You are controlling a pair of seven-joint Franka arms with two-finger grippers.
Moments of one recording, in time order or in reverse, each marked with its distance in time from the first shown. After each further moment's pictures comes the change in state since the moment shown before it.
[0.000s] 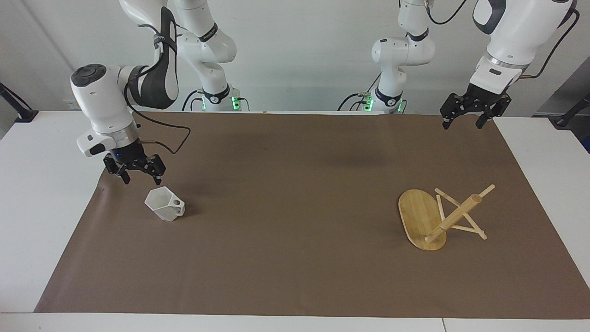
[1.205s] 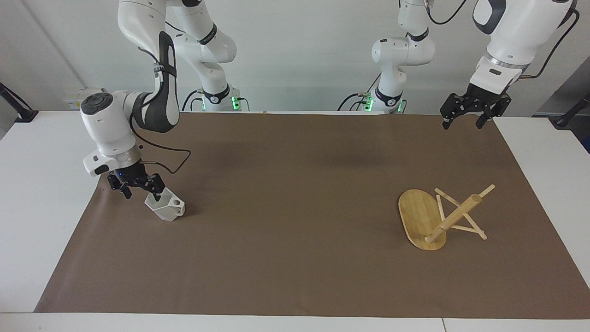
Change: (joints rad) left arm 0.000 0.000 0.000 0.000 0.000 0.000 0.000; right arm -0.008 0.102 -0.026 -0.035 0.000 0.147 0.015
